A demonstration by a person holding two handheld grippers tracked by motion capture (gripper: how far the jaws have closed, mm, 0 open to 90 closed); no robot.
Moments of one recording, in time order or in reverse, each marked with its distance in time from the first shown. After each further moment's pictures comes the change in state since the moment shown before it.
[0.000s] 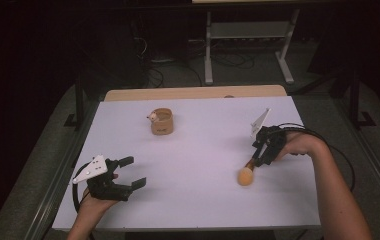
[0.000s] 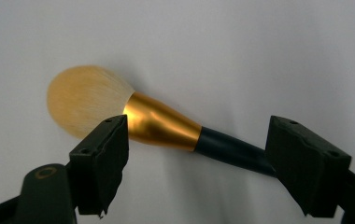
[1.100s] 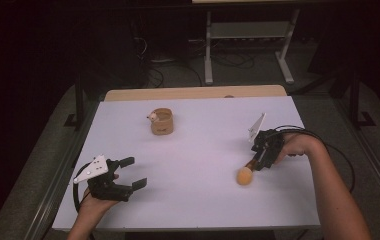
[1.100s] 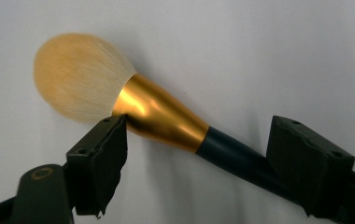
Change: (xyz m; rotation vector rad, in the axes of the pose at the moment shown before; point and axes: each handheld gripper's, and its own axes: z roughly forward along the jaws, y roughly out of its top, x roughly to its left) left arm 0.000 -0.001 0.001 0.009 -0.009 -0.003; right arm -0.003 -0.003 0.017 0.049 0.038 -0.061
